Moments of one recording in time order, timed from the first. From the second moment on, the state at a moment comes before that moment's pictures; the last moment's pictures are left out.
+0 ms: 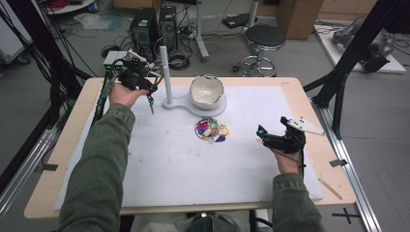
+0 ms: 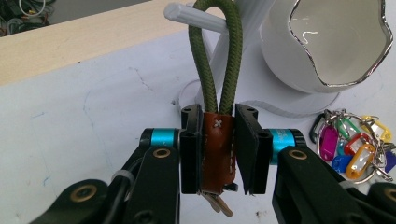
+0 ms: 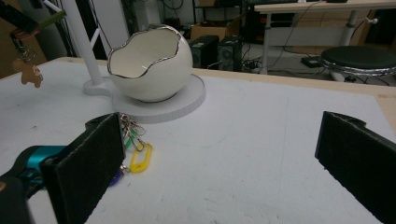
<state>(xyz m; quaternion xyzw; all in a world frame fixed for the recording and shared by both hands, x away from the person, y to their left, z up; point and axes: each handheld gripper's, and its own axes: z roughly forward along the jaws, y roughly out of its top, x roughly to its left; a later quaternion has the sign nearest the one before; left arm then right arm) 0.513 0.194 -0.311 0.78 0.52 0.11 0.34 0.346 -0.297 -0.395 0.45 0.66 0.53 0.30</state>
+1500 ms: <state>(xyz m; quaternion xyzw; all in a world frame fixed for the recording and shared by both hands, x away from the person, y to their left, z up) 0.461 0.229 -0.326 0.72 0.55 0.20 0.37 0.346 -0.298 -0.395 0.45 0.65 0.53 0.30</state>
